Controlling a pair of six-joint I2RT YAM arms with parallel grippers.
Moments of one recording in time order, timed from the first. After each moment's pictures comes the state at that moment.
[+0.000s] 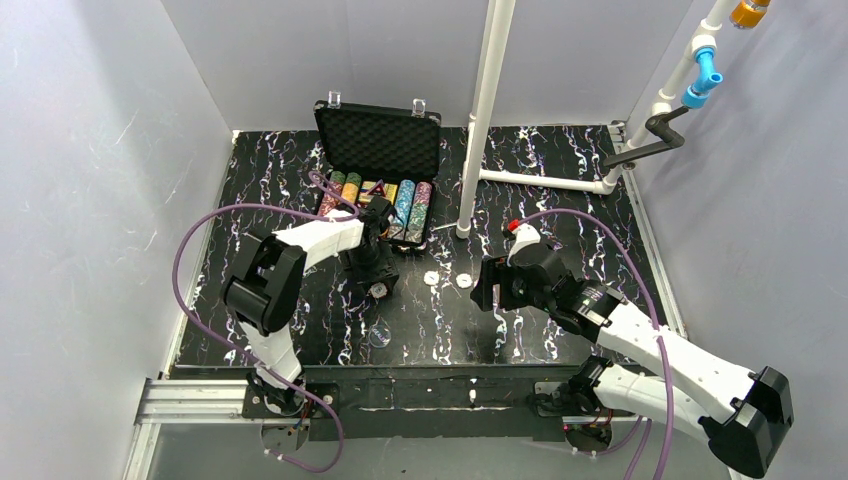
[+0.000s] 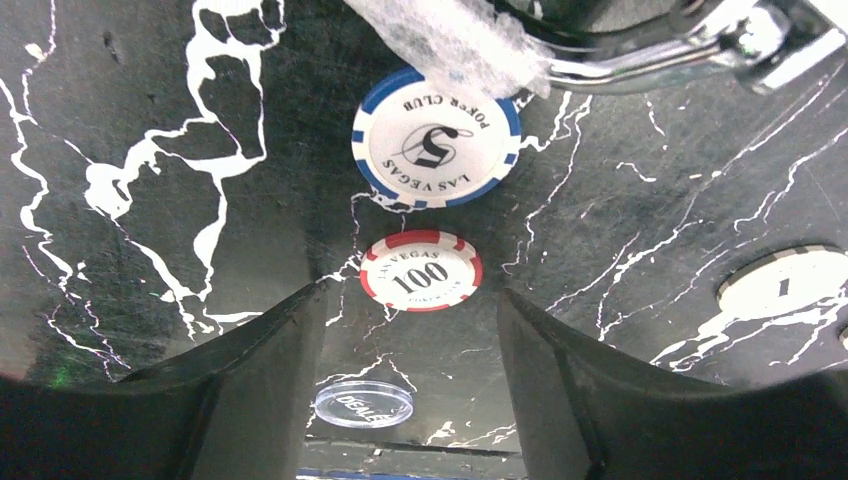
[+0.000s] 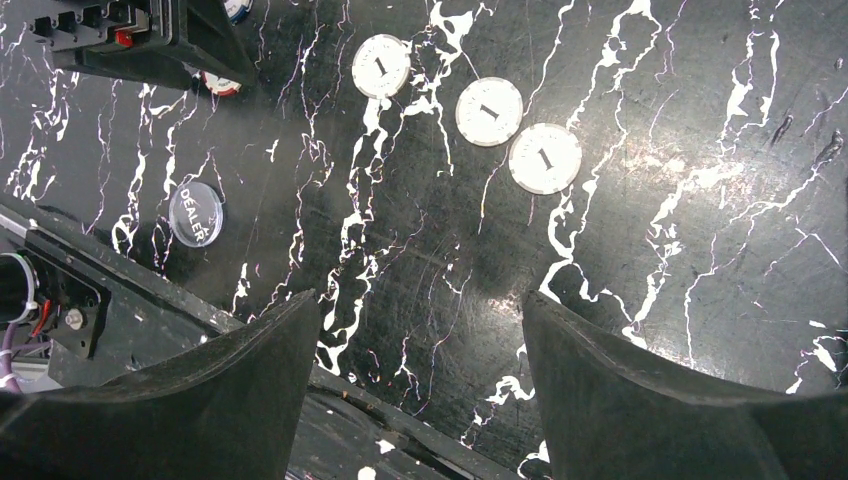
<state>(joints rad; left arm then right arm) -0.53 1.80 1.16 -0.90 -0.02 -0.83 0.84 0.87 0.67 -0.48 0.09 0.55</state>
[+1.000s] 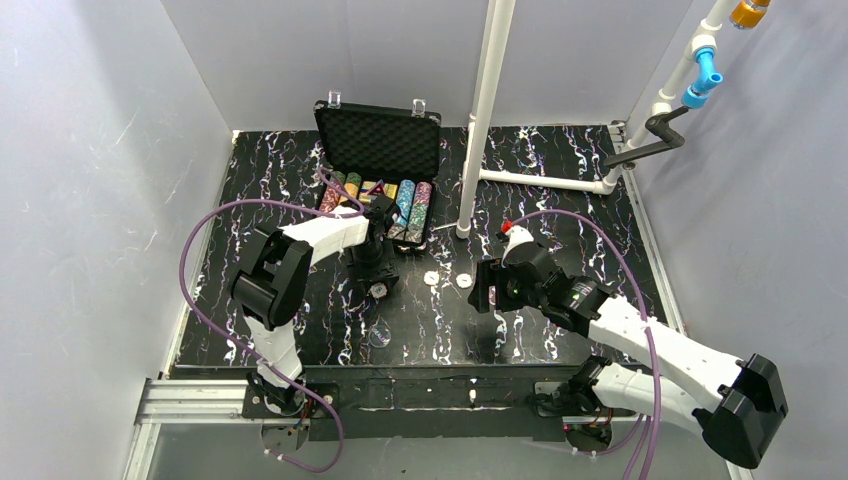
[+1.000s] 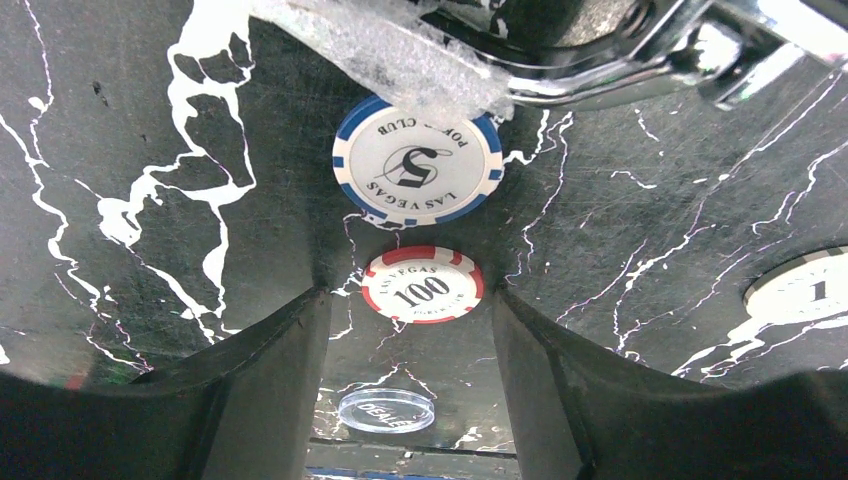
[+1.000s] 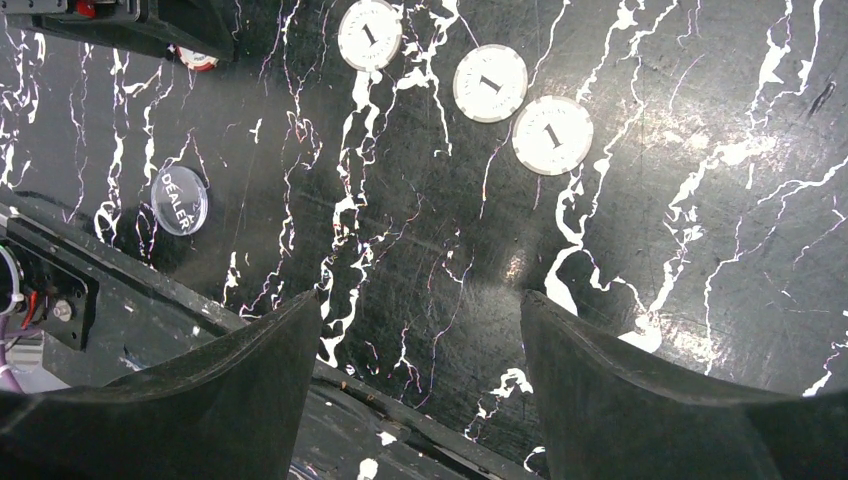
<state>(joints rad) -0.53 1.85 1.21 -0.92 -0.04 -0.74 0.84 0.94 0.67 -0.48 0.06 0.57</state>
